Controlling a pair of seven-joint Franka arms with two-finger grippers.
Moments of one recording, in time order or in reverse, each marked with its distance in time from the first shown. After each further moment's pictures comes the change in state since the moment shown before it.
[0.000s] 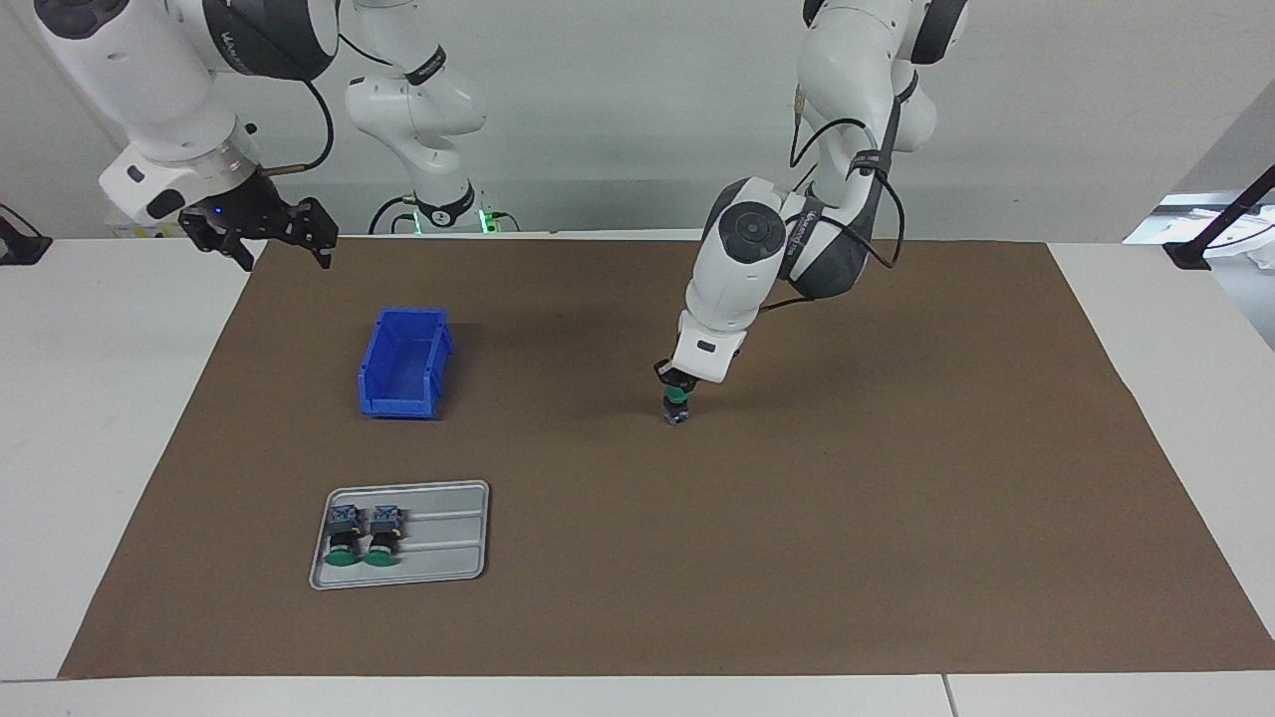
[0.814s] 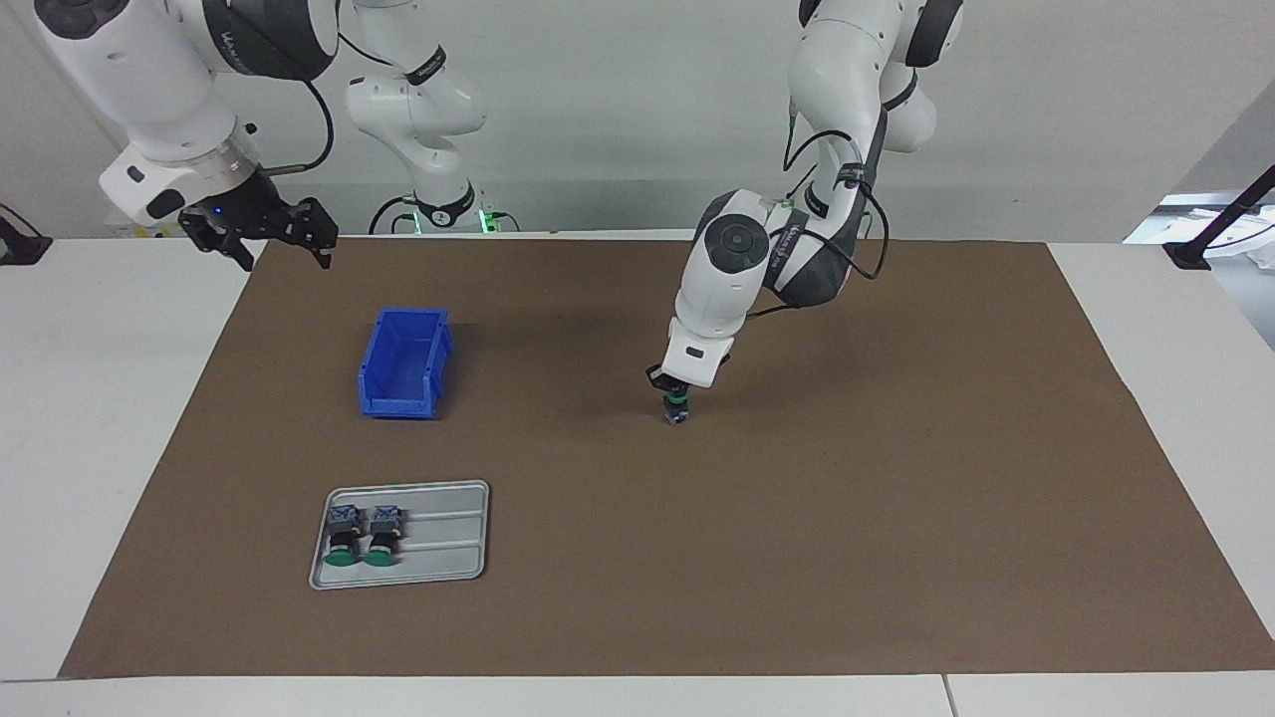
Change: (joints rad) left arm -0.023 0.013 -0.001 -0.050 0.000 0.054 -0.004; right arm 0.000 0.000 0.000 0.000 0.000 0.000 0.000
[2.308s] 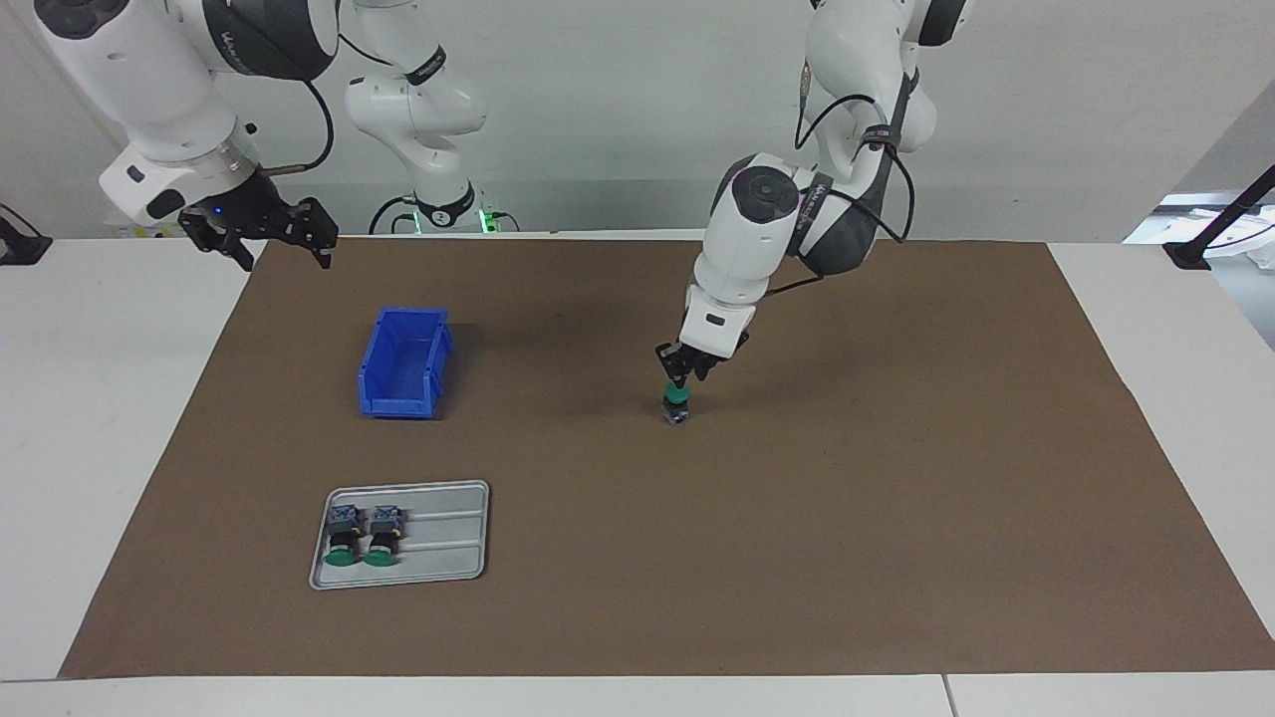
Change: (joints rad) left arm 0.042 -0.118 0.016 -0.008 0.010 -0.031 0.053; right arm 0.000 0.000 0.000 0.000 0.000 0.000 0.000
